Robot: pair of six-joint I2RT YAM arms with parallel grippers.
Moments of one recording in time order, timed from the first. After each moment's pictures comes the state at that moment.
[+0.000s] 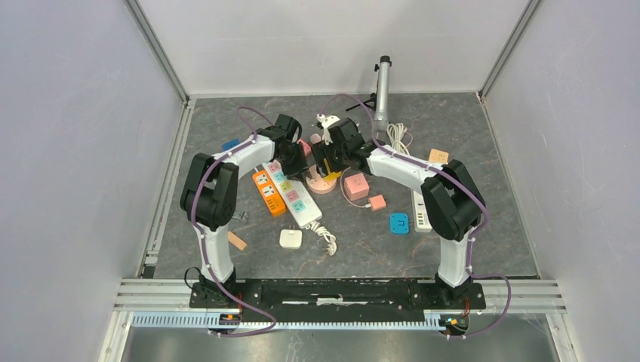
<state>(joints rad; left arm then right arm) -0.40 1.97 1.39 -0.61 0.19 -0.64 0.68 1.93 1.41 -0.27 -0.02 0.17</state>
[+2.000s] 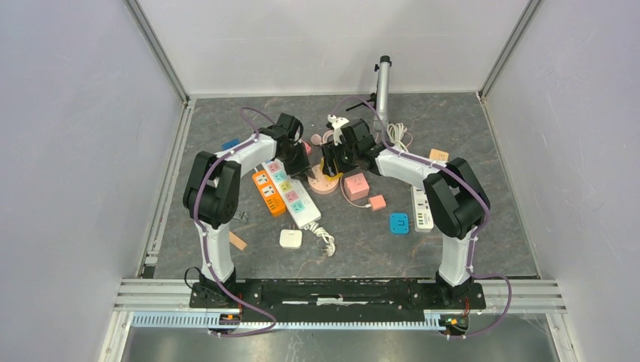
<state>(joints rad) -0.40 2.01 1.41 -0.59 0.25 -0.65 0.61 1.93 1.33 -0.17 -0.16 0.18</state>
